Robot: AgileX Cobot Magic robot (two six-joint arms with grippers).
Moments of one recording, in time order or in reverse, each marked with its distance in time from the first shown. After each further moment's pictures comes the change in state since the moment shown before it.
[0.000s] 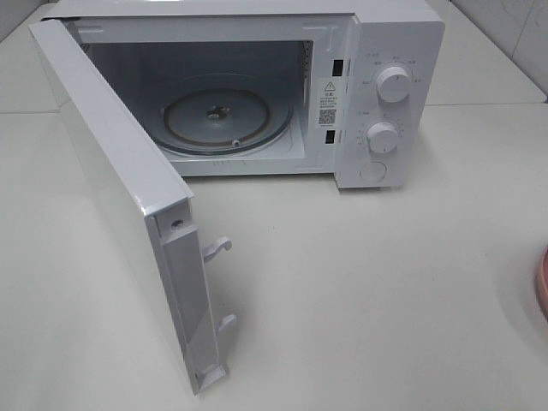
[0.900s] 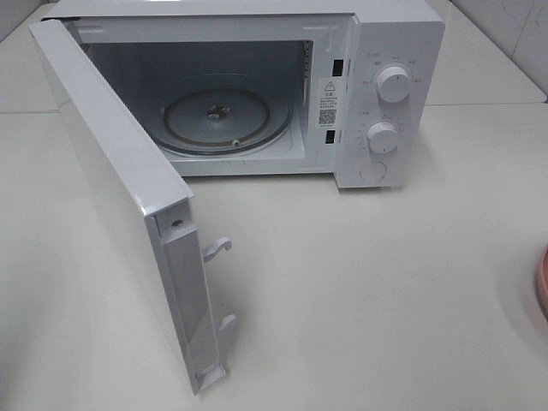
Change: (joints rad) left arm 0.000 0.366 -0.030 -0.026 -0.432 -0.007; right arm 0.000 0.000 0.000 0.000 0.000 0.000
